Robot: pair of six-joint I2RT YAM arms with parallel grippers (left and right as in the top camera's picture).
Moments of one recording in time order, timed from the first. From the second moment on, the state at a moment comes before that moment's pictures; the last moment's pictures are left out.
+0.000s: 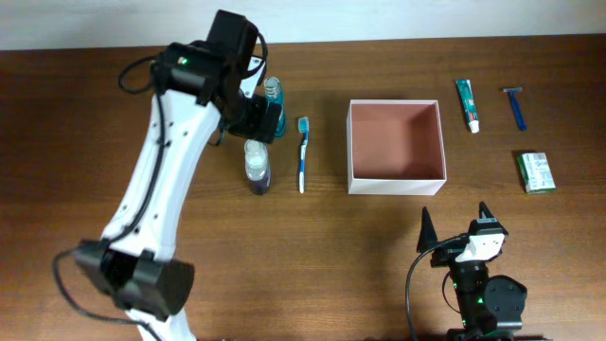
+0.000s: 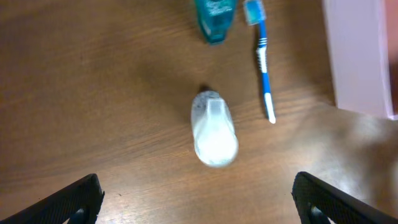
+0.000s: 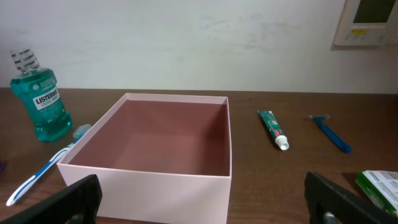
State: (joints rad) left arm -0.34 1.93 2.14 -1.47 -0.05 -0.06; right arm -0.03 0.01 0.01 -0.06 -0.09 0.00
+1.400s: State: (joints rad) left arm -0.34 2.27 2.14 -1.52 0.02 -0.23; right arm -0.03 0.01 0.01 -0.06 -0.09 -0.01
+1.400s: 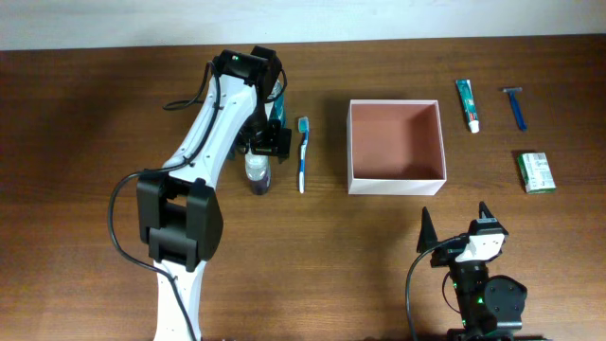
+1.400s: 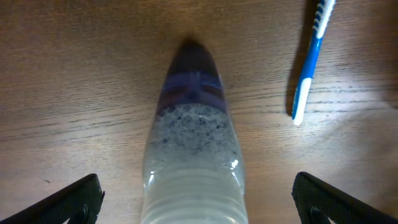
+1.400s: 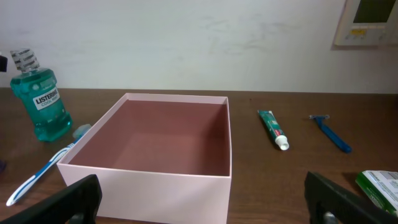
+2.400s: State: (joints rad) left arm -0.34 2.27 2.14 -1.58 0.03 -0.23; right arm -0.03 0.01 0.01 -0.06 -0.09 -0.01
